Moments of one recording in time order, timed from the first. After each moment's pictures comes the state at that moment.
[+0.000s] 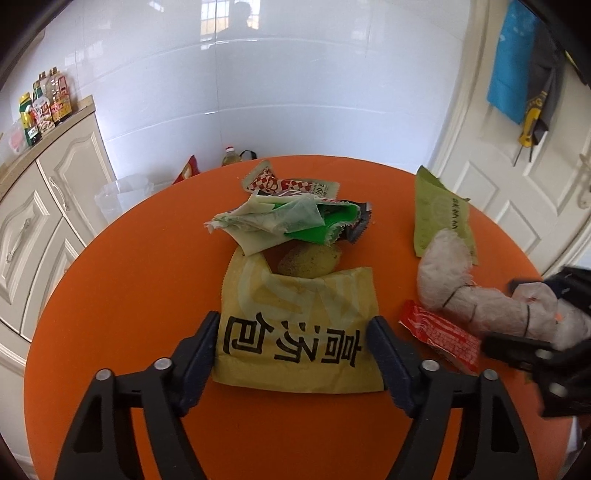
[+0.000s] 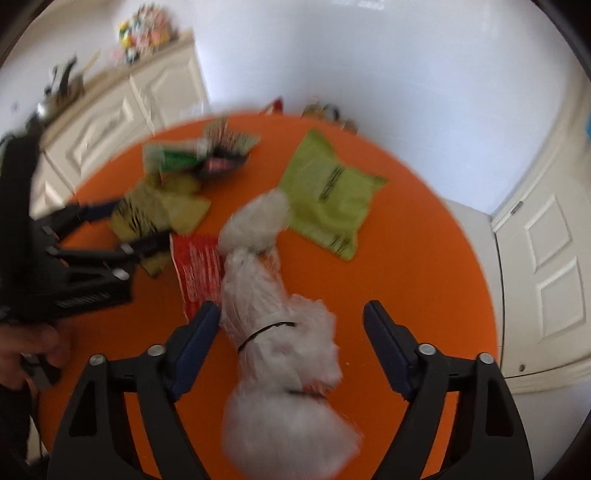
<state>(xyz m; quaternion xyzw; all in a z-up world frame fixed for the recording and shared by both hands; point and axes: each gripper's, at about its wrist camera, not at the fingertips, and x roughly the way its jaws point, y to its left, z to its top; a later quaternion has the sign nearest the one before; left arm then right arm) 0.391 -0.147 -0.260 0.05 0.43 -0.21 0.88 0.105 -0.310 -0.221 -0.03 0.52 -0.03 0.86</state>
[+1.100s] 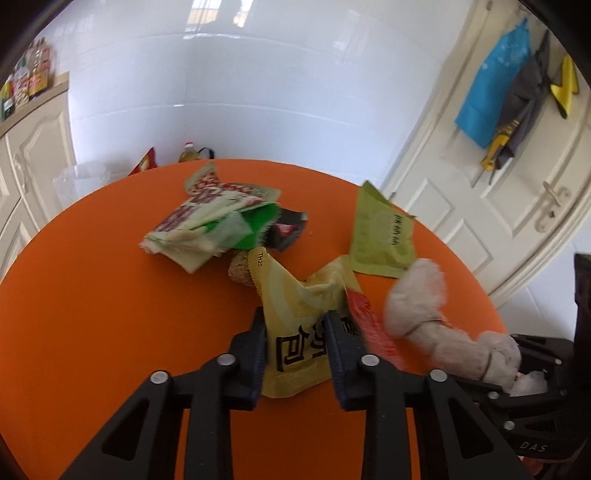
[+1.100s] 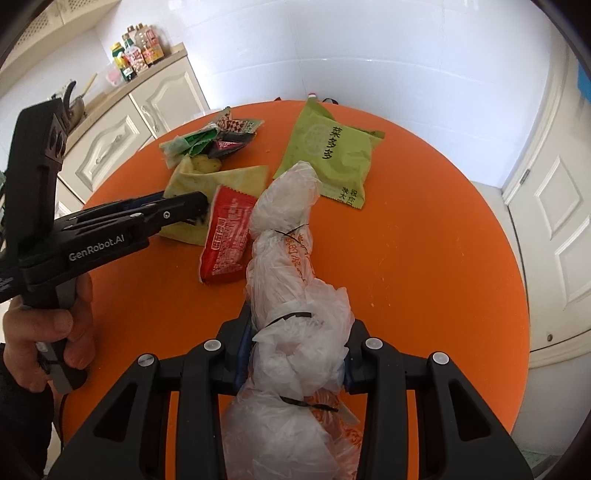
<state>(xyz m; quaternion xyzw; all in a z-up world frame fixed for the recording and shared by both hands) 0.398 -0.123 -0.277 -0.02 0.44 -0.29 0.85 0.064 -0.306 -0.223 0.04 0.49 -0.03 0.87</state>
